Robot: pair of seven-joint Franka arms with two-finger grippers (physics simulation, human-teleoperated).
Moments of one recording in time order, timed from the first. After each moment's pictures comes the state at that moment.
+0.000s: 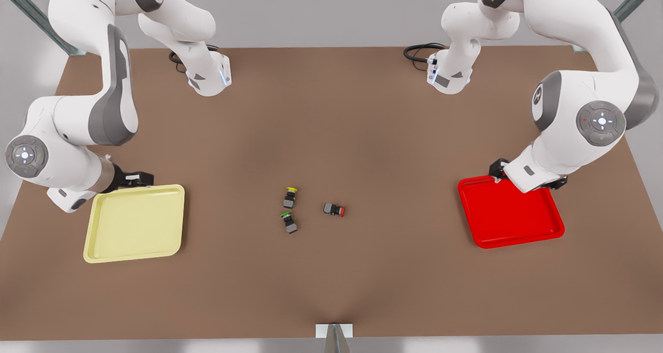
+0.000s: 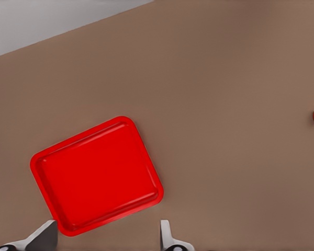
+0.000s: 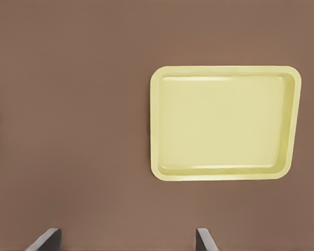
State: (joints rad) left arm -0.15 0.32 -0.01 -1.25 0.11 1.50 0.12; right arm -0.10 0.32 0.15 -1.38 -0.09 1.51 -0.03
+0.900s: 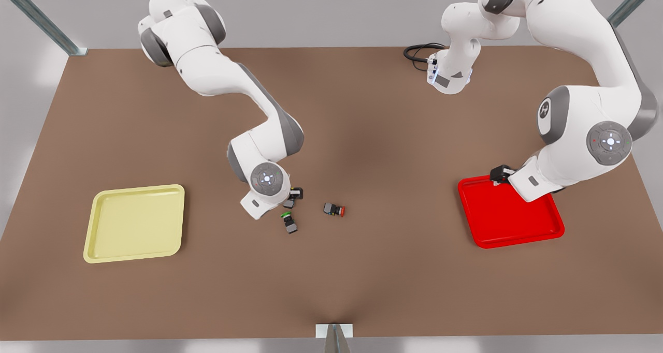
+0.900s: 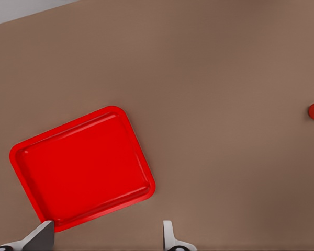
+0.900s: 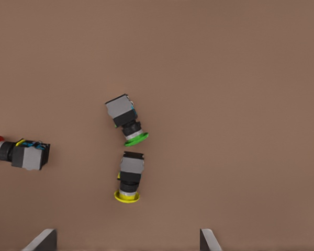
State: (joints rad) left arm -0.14 0.36 0.03 -1.26 0.04 1.49 0.14; right arm 0.53 0.74 0.03 -1.11 0.01 1.63 0.57
